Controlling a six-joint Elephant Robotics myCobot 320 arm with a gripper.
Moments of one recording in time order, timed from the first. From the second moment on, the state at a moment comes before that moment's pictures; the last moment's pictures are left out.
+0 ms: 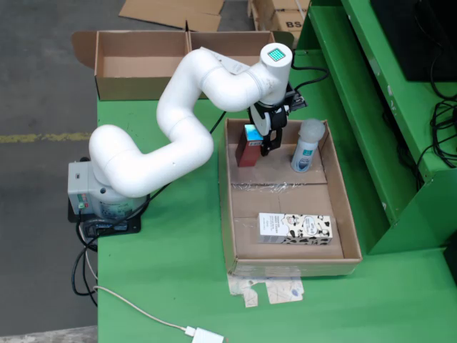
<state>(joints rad) 0.44 -1.54 1.06 -0.92 1.57 0.21</state>
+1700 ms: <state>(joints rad) 0.60 -1.15 1.07 -1.20 1.36 0.40</state>
